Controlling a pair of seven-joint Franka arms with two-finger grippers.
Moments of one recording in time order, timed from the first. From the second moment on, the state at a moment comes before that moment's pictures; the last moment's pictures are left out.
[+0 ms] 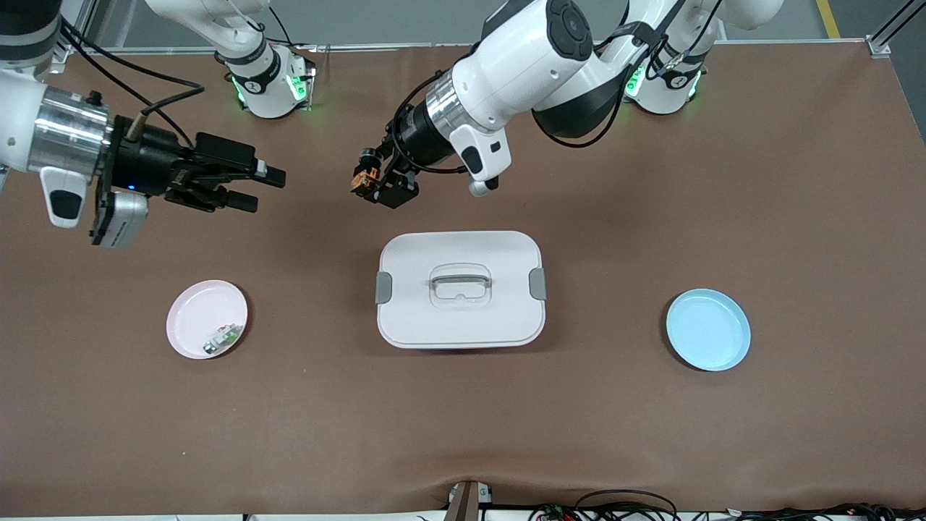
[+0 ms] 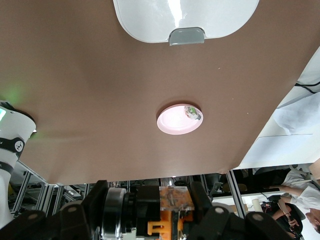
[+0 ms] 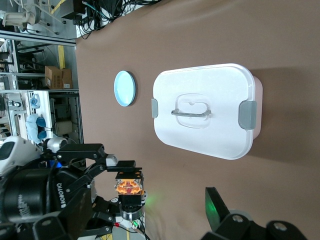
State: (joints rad) left arm -0.76 0.43 -0.07 -1.32 -0.60 2.31 -2.05; right arm 0.11 0.10 0.07 -1.55 0.80 1.71 0.07
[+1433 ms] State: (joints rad) left arm -0.76 0.43 -0.06 -1.31 -0.60 2.31 -2.05; right arm 0.34 0.00 0.07 -1.78 0.72 2.00 0.18
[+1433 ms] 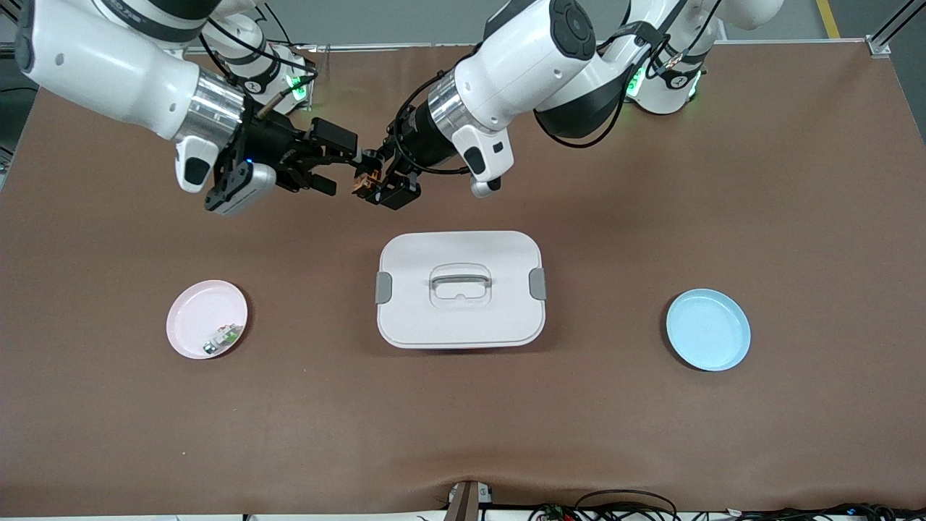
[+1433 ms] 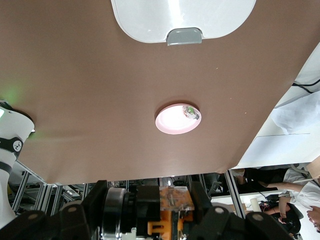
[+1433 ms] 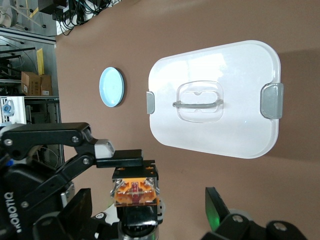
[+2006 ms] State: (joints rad) left arm -0.76 0.43 -0.06 -1.31 -0.60 2.31 -2.05; right arm 0.36 0.00 0.07 -1.80 0.71 2.04 0.20
